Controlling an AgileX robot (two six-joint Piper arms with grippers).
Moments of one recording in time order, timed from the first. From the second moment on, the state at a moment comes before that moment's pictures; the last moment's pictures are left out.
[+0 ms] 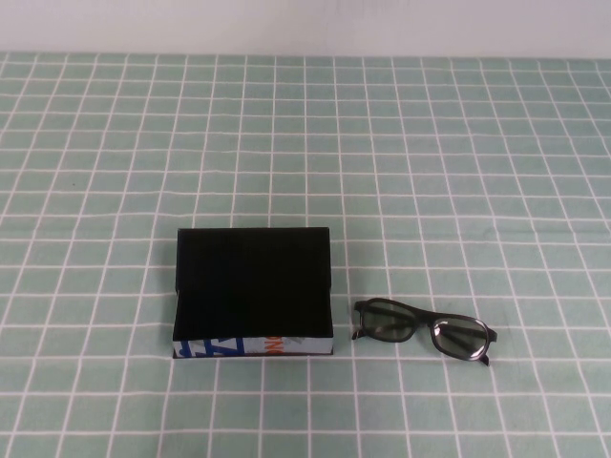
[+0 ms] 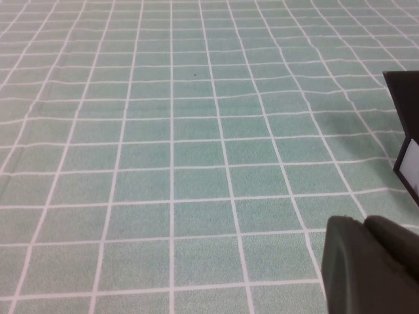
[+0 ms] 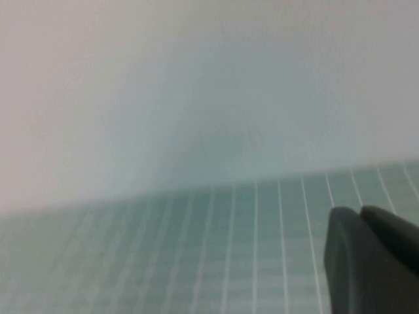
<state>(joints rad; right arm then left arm) 0.06 0.71 -1.12 0.25 0.64 0.07 -0.18 -0.01 0.02 0.18 0.36 -0.20</state>
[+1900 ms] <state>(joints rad) 0.36 1.98 -1.48 0.34 1.19 -0.93 -0.18 -0.01 0.02 0.18 0.36 -0.20</state>
